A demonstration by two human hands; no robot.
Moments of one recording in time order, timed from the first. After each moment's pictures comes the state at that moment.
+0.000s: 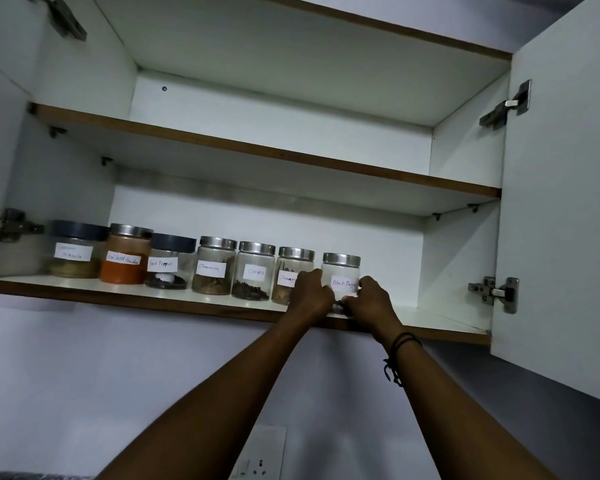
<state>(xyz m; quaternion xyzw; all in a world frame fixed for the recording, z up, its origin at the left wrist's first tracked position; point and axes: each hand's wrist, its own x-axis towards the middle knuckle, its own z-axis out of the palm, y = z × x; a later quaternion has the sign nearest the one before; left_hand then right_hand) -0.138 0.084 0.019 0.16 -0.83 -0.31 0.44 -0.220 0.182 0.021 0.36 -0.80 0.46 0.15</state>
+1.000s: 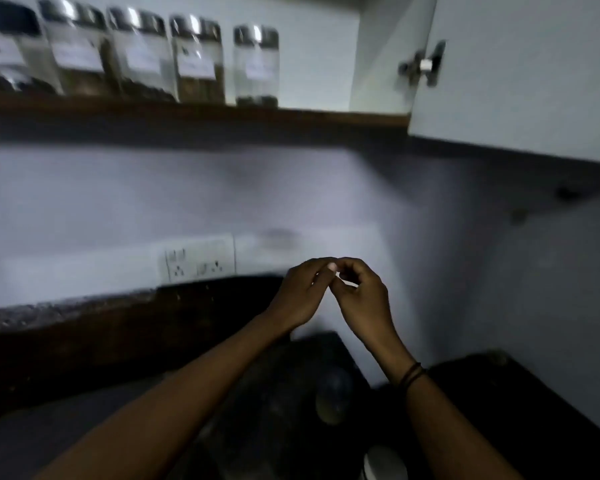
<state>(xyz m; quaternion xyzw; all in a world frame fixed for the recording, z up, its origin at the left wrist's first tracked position) -0.098 0.220 -0.260 -0.05 -0.86 -0.43 0.27 -0.136 0.346 -0.261 0.26 -0.75 0.60 0.09</state>
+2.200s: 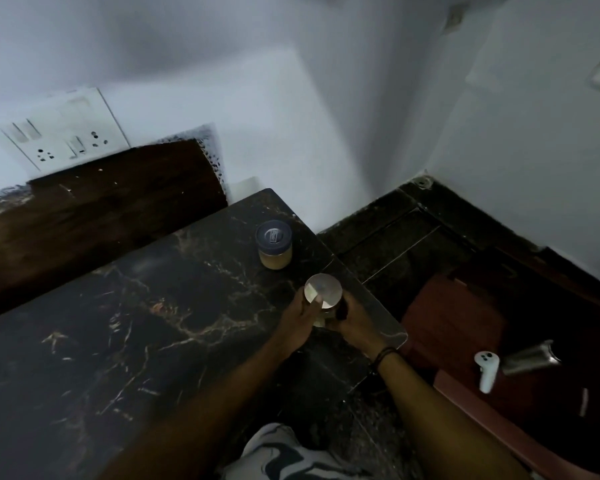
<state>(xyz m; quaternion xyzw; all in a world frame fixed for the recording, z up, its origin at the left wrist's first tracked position) -0.022 0.362 -0.571 0.08 -0.74 -0.66 -0.10 -0.056 0.516 -0.579 0.04 -0.77 0.60 -0.21</state>
